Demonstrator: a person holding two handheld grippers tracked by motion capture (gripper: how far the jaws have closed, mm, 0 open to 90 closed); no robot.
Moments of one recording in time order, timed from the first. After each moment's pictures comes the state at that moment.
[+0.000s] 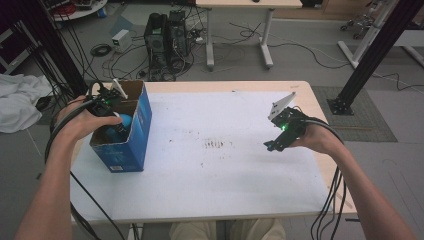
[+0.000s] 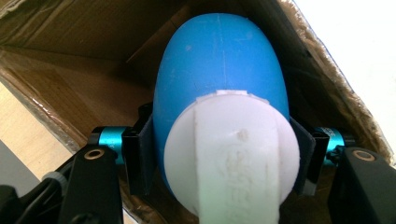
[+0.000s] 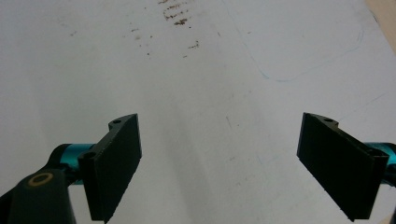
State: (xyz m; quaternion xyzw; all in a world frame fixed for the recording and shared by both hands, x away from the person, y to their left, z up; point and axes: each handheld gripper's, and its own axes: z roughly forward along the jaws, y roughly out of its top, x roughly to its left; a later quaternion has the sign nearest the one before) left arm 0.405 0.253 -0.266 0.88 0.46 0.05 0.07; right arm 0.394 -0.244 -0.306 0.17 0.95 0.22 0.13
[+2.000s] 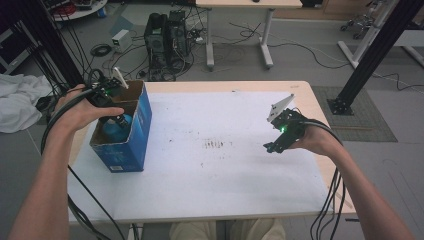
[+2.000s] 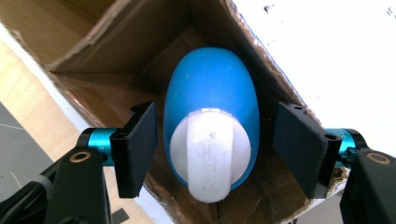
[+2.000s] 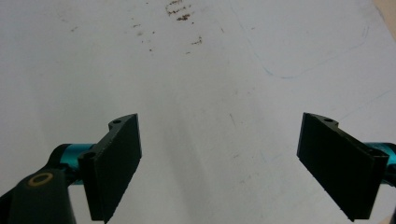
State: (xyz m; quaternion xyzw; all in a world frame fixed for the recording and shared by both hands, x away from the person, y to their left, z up) left arm 0.407 0.243 -0.238 0.88 0.46 0.07 0.07; right arm 0.391 -0.240 -0.313 0.18 0.95 0.21 0.12
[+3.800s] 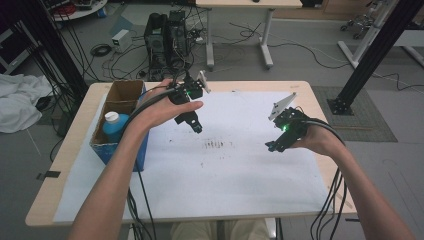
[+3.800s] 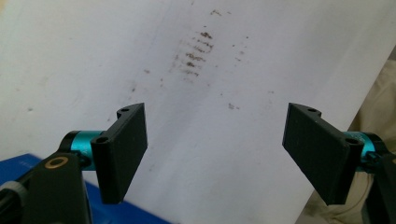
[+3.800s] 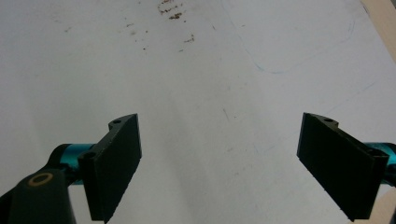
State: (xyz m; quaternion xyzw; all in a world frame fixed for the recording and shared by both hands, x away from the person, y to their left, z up) left arm 0.407 0.068 -0.221 0.96 0.26 0.05 0.13; right arm 0.388 -0.242 -0.306 0.19 0.95 0.21 0.13
